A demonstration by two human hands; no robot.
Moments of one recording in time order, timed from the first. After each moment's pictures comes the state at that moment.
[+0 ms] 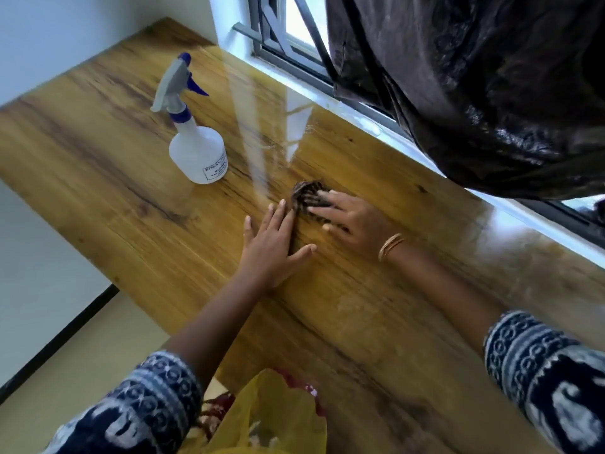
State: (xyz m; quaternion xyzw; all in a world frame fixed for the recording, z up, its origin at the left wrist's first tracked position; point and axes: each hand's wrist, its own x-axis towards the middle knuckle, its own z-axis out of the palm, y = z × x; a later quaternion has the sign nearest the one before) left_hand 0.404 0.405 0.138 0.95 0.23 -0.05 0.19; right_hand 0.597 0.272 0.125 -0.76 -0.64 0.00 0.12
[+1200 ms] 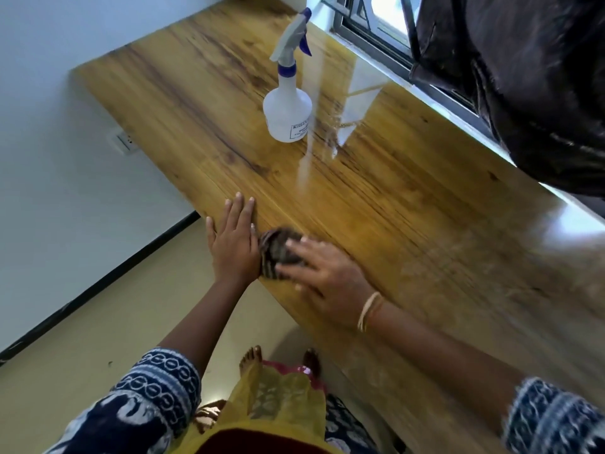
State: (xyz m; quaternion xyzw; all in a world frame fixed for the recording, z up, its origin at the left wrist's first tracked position) left_hand 0.229 0.446 0.099 0.86 0.45 0.16 0.19; right_hand 0.362 0.277 0.133 -0.69 -0.71 0.08 0.13
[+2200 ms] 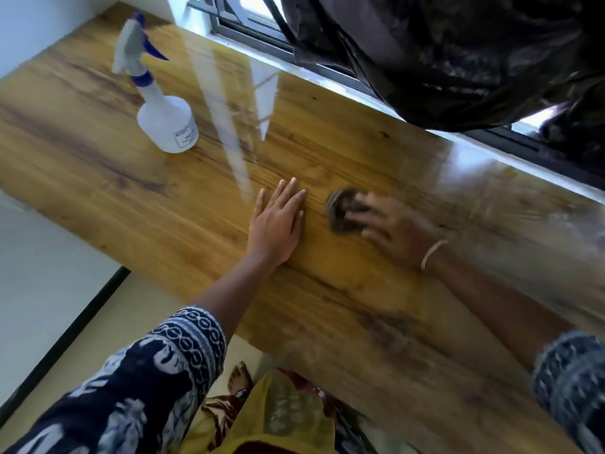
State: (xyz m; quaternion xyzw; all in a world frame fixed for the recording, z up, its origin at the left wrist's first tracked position) left_hand 0.385 0.340 0.117 0.96 0.15 0.12 0.18; right_hand 0.546 0.110 0.121 -0.81 -0.57 0.00 0.13
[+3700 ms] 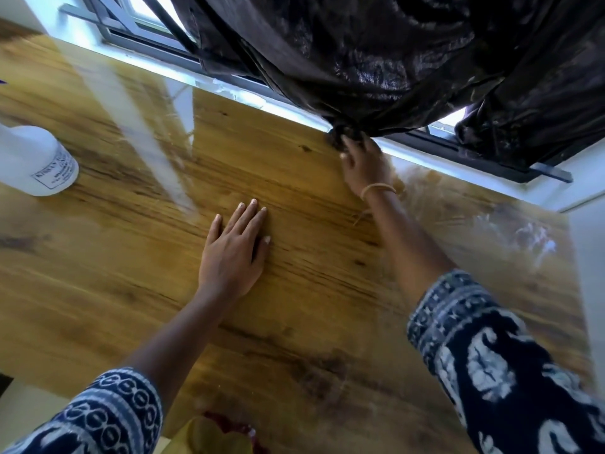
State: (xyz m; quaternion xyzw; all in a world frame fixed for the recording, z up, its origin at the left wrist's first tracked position) left_hand 0.445 0.296 0.109 0.98 0.12 0.08 0.16; right_hand 0.707 0.118 0.123 -0.97 -0.19 -0.03 0.14
